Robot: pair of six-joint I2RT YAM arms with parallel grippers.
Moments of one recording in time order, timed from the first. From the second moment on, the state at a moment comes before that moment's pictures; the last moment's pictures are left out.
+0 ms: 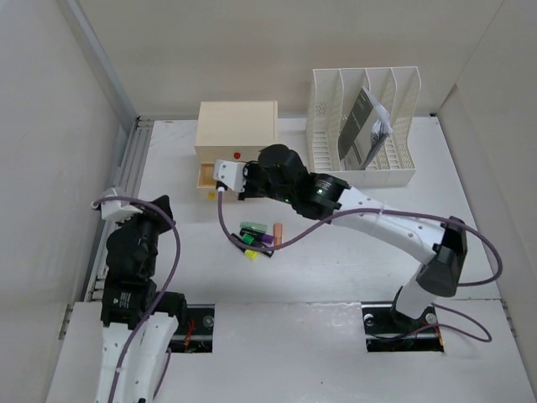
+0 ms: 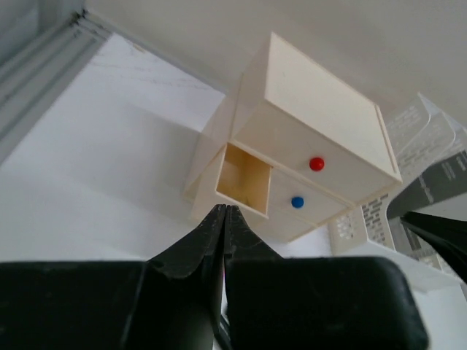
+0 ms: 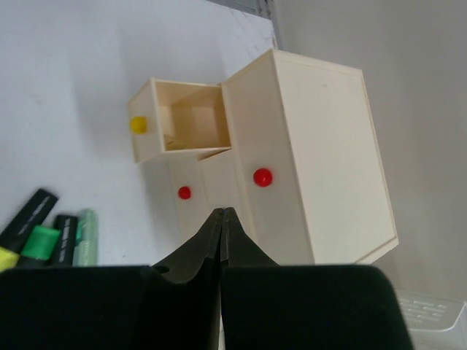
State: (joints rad) left arm -0.11 0.27 0.67 -0.43 -0.22 -0.55; right arm 1.04 1.69 1.63 -0.29 0.08 -0.75
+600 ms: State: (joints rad) left arm -0.10 0.67 0.51 -0.19 0.14 -0.81; right arm 0.65 1.34 1.41 -0.33 -0.50 -0.55
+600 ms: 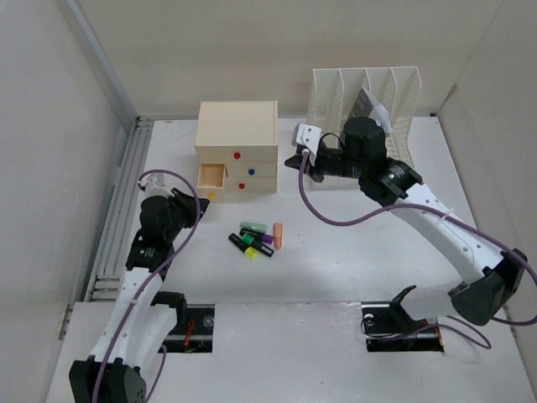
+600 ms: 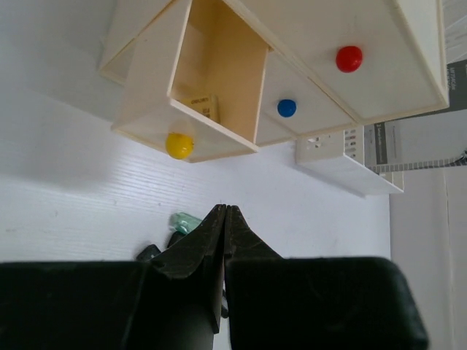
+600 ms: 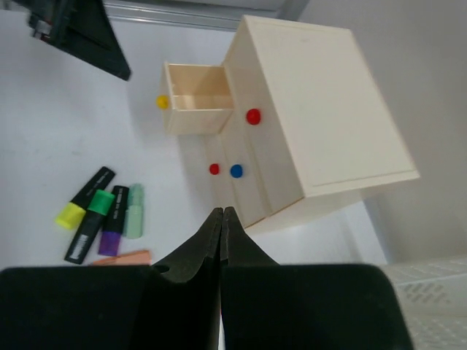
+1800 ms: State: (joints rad) left arm -0.10 1.21 0.61 0.18 0.08 -0.89; right arm 0.62 1.30 1.31 -0.31 -0.66 -0.52
